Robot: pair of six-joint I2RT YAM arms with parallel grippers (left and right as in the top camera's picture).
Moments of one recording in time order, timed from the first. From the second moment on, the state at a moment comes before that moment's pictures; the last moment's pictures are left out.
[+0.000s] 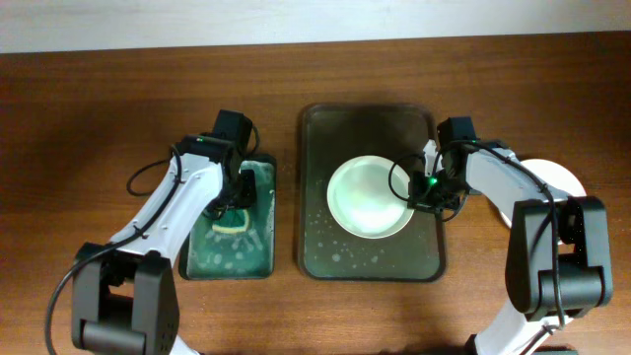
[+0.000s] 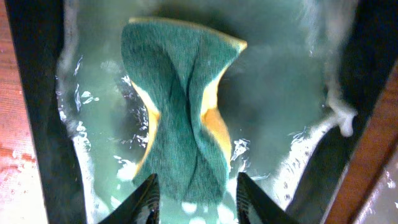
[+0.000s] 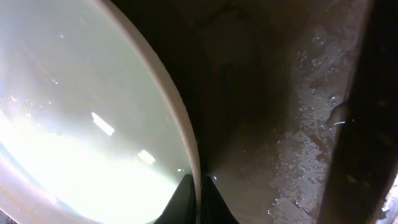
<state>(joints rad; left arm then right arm) -0.25 1.76 1.26 -0.98 -0.11 -0.34 0.03 1.88 1.12 -0.75 -0.32 0.18</state>
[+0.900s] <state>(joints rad) -0.25 1.36 1.34 -1.08 -0.08 -0.32 0.59 1.38 1.10 -0.94 0.60 0.31</state>
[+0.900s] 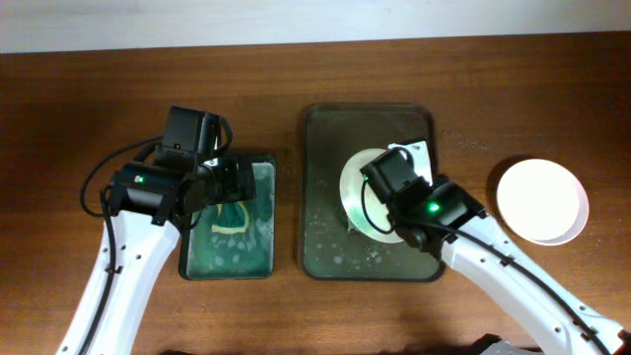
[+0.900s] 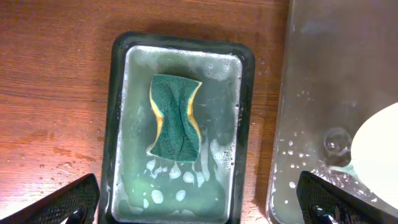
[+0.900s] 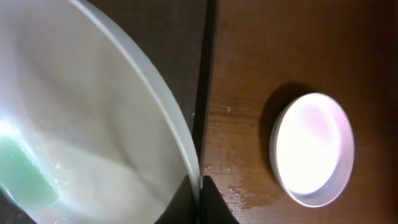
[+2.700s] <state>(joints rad) -0.25 1.36 1.34 -1.08 -0.08 -0.32 0.81 1.38 1.10 -0.95 1.05 0.34</state>
